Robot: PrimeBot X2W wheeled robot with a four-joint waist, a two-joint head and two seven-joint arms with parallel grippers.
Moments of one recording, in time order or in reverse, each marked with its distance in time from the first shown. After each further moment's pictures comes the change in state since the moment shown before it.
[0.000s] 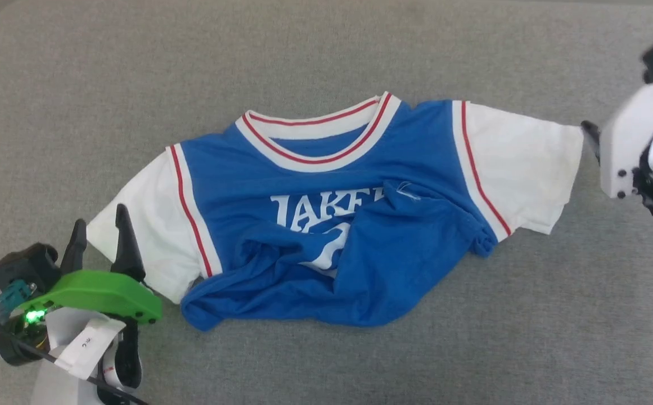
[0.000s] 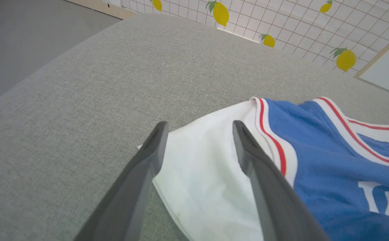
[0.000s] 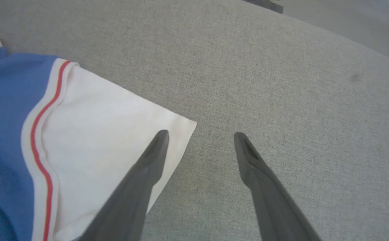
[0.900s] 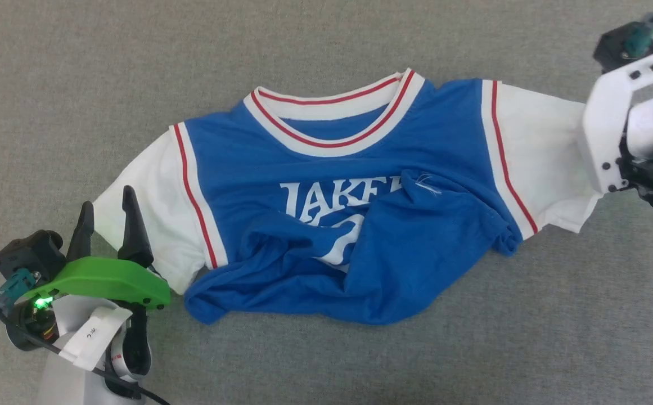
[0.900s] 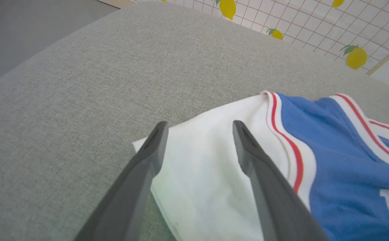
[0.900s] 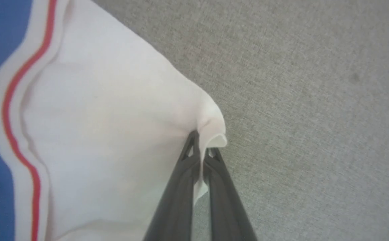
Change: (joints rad) left arm -0.038 -0.020 -0.018 -0.013 -0.018 0.007 -0.019; right arm -0.119 -0.110 0.243 0.057 0.119 0.000 0.216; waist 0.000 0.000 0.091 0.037
